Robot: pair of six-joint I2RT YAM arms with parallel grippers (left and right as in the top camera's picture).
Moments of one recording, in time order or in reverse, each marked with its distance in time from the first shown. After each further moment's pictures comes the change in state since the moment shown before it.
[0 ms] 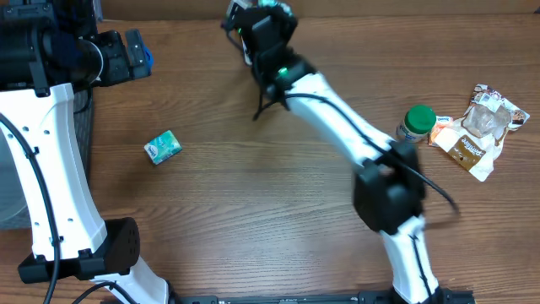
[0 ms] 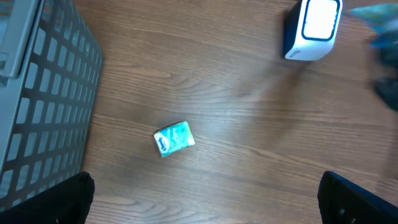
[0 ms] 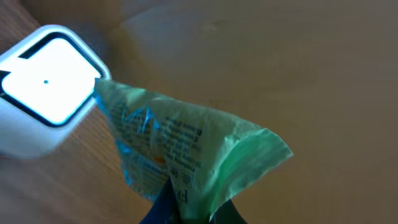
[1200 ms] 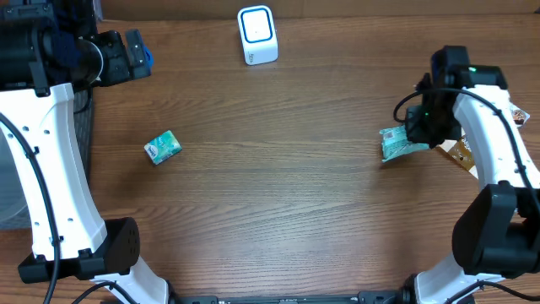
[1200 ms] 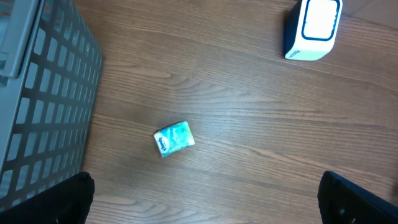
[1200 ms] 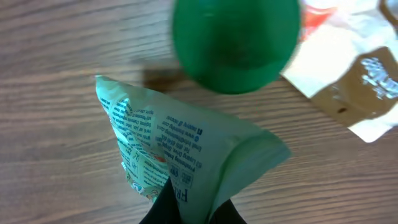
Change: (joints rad) left arm 0.000 0.000 0.000 -0.001 0.000 0.000; right arm -0.695 -0.417 -0.556 -0.912 -0.643 0.854
